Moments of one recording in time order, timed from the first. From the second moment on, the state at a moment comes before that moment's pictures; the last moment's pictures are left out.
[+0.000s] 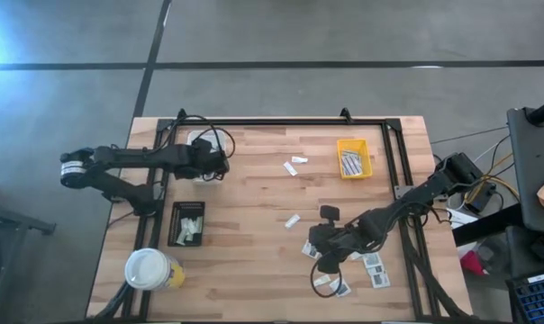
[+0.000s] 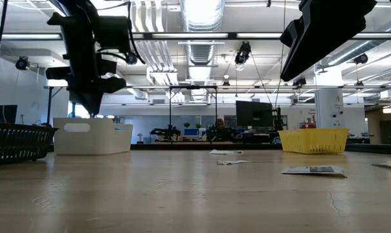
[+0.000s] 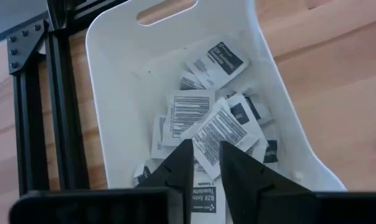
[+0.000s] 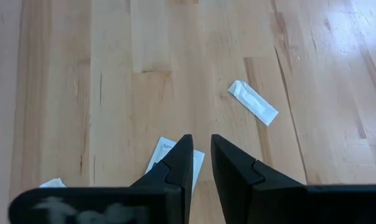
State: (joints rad) left arm 0.26 1.26 0.85 -0.95 -0.58 -0.94; right arm 0.51 1.59 1.07 -0.54 0.38 0.52
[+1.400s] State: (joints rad) left arm -0.27 1.43 0.93 -0.27 -0.52 -0.46; right arm 0.61 1.59 1.03 -0.52 0.39 0.48
